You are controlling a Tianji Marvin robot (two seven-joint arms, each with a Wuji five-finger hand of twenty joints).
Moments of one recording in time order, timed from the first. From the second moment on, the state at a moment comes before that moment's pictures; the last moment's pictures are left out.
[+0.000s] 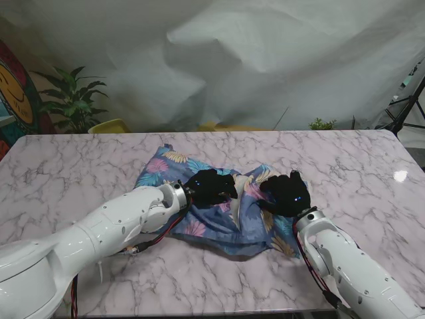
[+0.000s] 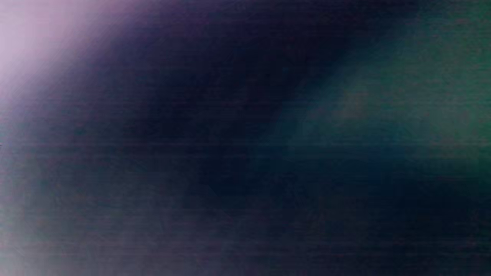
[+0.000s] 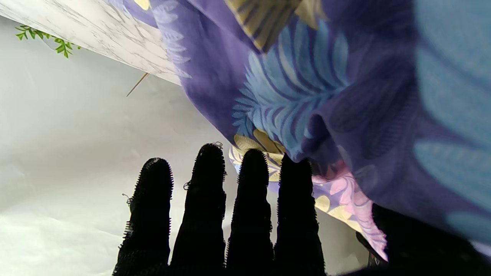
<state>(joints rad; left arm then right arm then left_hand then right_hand) 0.72 -1.28 -0.24 -0.74 0.80 -0.39 0.43 -1.33 -1.03 0.96 -1.22 -1.26 0.08 -0.44 1.04 -0.29 0.36 -0.07 0.48 -0.14 0.83 0.36 0.29 -0.06 0.91 1.01 0.61 -0.07 1.05 1.04 0.31 -0.01 1.16 0.57 0.21 -0.10 0.52 -0.03 0.46 -0.13 0.63 0.25 0.61 -0.07 0.49 0.29 0.68 0.01 0.25 0.21 0.22 0.19 1.02 0.29</state>
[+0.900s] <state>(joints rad) 0.82 -1.42 -0.45 -0.62 0.74 -0.55 0.90 -1.26 -1.02 0.86 -1.22 -1.27 0.07 -0.35 1.04 -0.40 0.63 -0.21 0.48 -0.02 1.22 0.51 0.79 0.05 0.77 0.87 0.93 -0.08 1.14 0.95 0.60 -0.02 1.26 0.58 0.20 -0.10 0.53 -0.03 0.45 -0.09 0.64 0.25 0.61 -0.07 0.49 0.29 0.68 0.01 0.25 0.21 0.22 0.19 1.01 0.29</state>
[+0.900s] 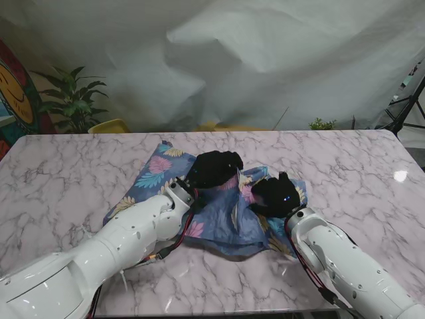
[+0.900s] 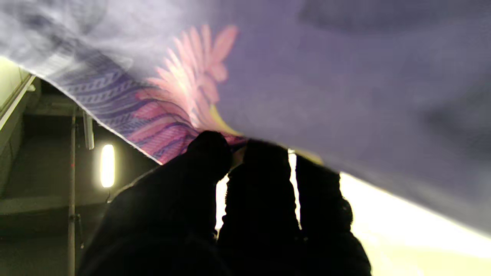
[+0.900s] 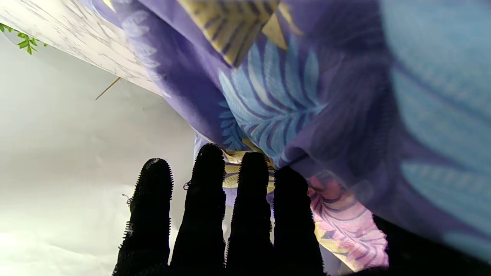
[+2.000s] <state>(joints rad) 0.75 -1.39 -0.32 -0.58 0.55 -0.57 0.29 -1.37 -1.02 0.99 -1.36 -1.36 0.08 -0.35 0.86 0.08 0.00 -0.07 0.15 0.12 0.02 0.24 0.15 0.13 0.06 0.23 0.11 0.17 0.19 0.29 -0.03 0.05 0.34 0.25 0.20 -0.13 0.54 -0.05 0.49 -0.10 0.63 0.25 0.62 -0.07 0.49 0.29 0.68 0.00 0.25 0.21 0.21 0.19 1.01 0.28</state>
